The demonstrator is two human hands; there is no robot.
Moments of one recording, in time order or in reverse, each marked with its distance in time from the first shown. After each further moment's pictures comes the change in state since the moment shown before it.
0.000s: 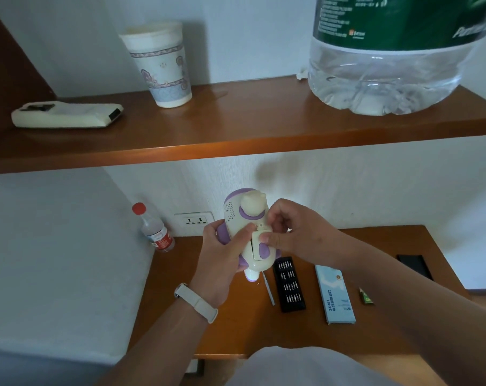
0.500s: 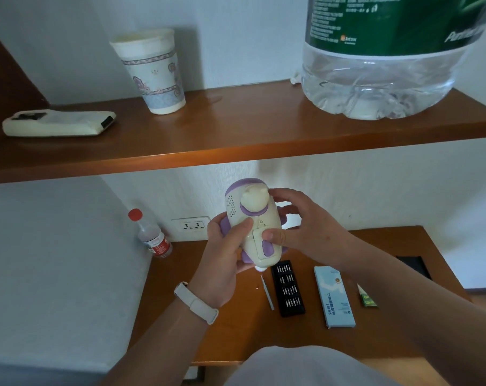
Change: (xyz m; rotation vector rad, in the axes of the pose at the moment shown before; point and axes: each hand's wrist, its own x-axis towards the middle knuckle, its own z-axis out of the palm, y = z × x) left_hand -0.002 0.019 0.011 -0.162 -0.190 -0.042; right_hand -0.002 -0.005 -0.011 0.048 0.140 -0.017
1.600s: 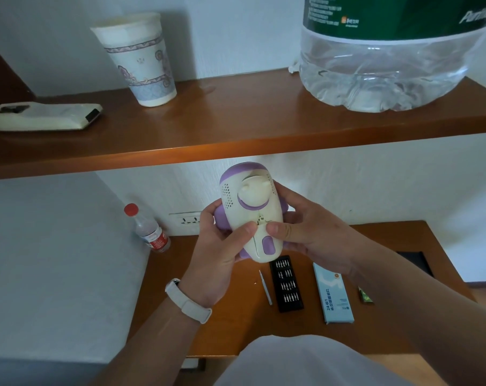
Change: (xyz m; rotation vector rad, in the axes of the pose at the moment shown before) left_hand -0.001 0.004 0.002 0.112 -0.066 0.200; right_hand -0.001 0.009 -0.007 0.560 -0.259 0.146
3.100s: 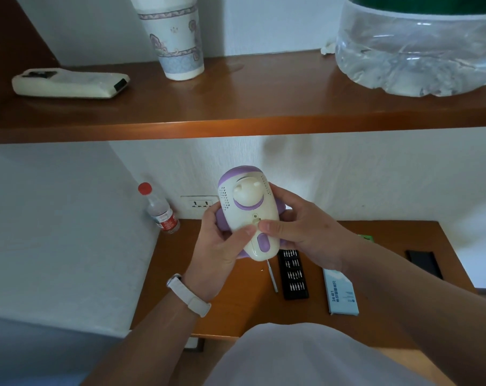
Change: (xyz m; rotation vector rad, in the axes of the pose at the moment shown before) left_hand -0.018 -0.024 -0.031 0.141 0.119 0.052; right_hand 0.013 0.018 0.029 -0.039 -0.044 0.020
